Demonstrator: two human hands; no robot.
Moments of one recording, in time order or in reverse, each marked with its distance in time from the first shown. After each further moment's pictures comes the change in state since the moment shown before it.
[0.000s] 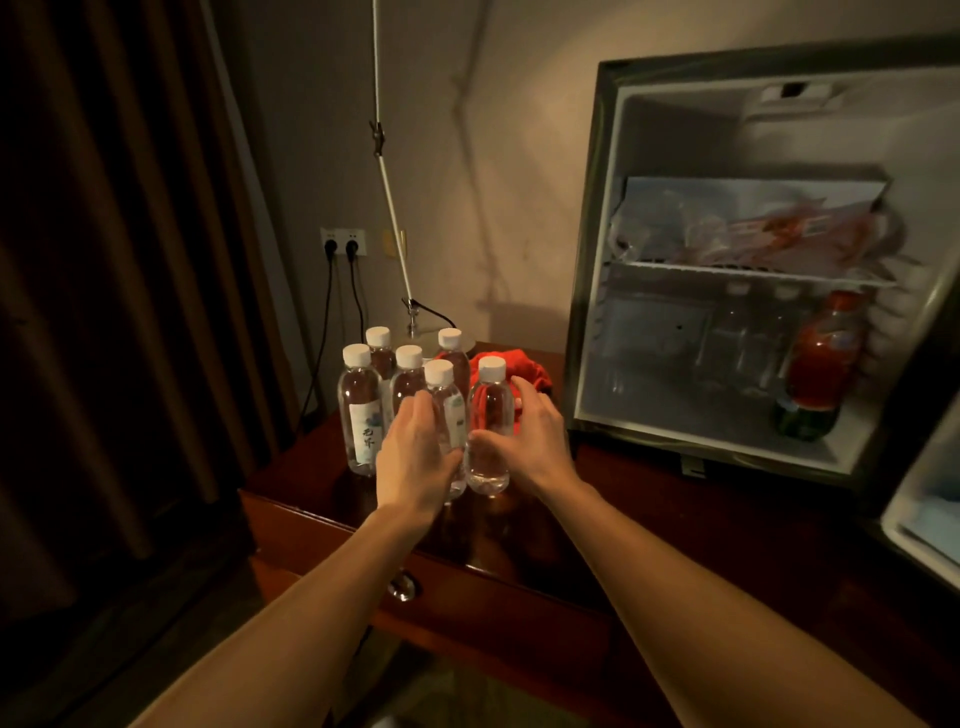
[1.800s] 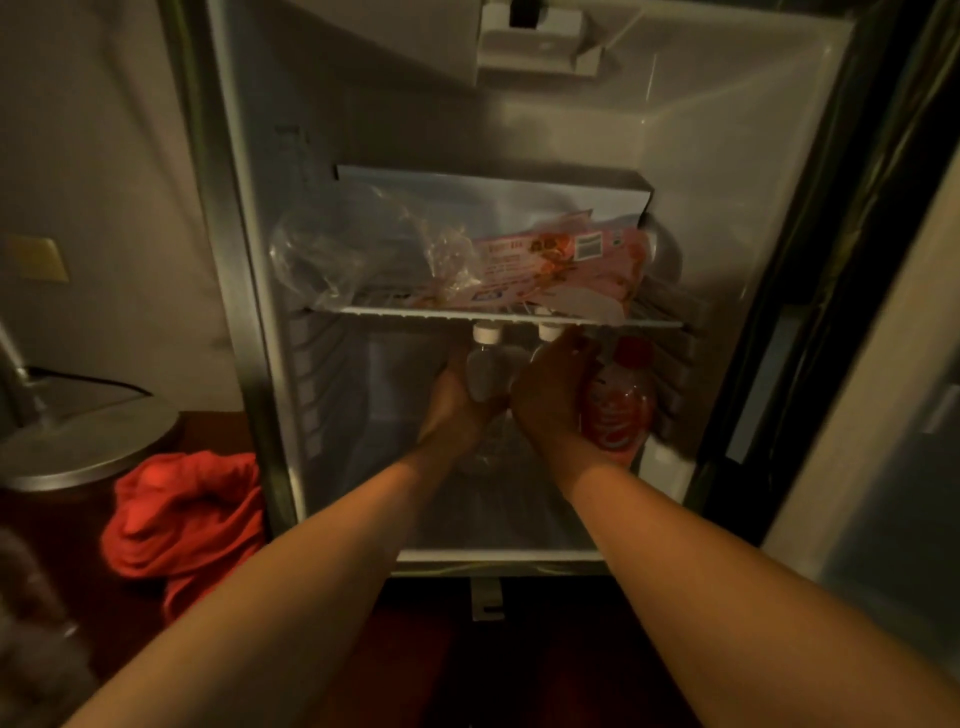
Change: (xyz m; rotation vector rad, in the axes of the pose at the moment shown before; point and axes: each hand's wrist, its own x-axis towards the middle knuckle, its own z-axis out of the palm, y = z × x) left_hand 0.171 0.249 0.285 -0.820 -0.473 0.076; right_hand 0.188 0.185 -0.212 -0.231 0.584 0.397
